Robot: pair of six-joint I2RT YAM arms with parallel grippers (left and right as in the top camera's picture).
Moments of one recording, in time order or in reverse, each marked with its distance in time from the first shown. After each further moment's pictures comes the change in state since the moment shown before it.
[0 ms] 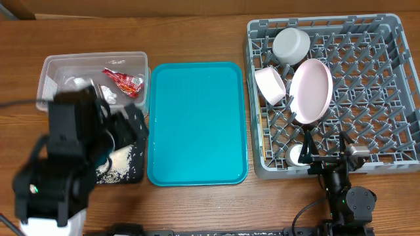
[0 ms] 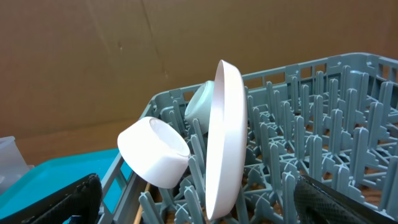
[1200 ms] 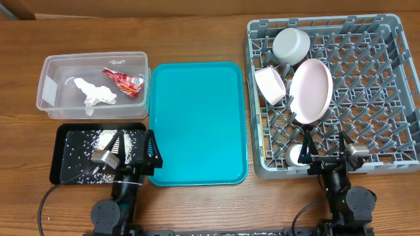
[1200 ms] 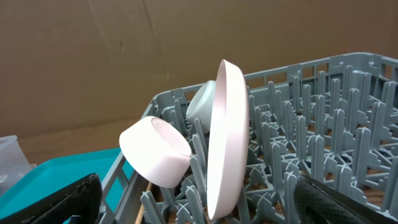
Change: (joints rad) left arm 0.000 -0.931 -1.343 1.447 0.041 -0.009; right arm 0.000 0.000 0.000 0.000 -0.007 -0.001
